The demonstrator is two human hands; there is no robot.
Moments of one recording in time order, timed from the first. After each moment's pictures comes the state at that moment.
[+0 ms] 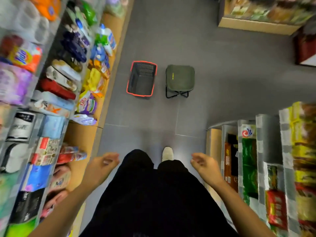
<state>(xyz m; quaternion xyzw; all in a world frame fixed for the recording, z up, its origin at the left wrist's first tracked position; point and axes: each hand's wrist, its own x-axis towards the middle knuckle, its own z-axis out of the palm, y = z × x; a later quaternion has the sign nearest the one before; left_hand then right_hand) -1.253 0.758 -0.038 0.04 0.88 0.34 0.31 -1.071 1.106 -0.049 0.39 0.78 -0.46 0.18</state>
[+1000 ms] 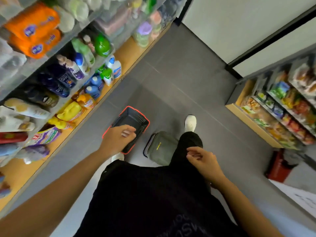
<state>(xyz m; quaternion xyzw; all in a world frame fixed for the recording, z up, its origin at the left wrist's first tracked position) -1.809 1.074 -0.091 -0.06 0.81 0.51 0.28 -1.730 1.399 0.008 0.20 0.88 -0.33 0.29</state>
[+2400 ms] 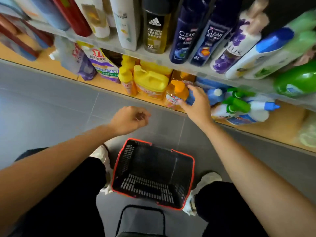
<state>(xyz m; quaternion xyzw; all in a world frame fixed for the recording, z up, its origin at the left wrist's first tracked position) -1.860 0.945 -0.495 -0.44 0.78 0.45 0.03 -2.119 1.015 -0.515 -0.48 0.80 -0.25 0.25</state>
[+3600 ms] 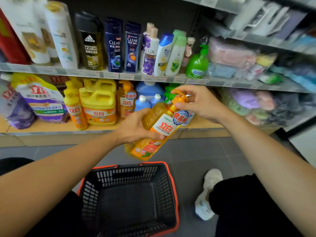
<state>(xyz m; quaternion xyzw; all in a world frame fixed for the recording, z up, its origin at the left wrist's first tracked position) -1.940 1.057 -0.517 -0.16 0.80 0.57 -0.11 -2.136 1.202 -0.422 -0.50 0.70 -0.43 0.28</state>
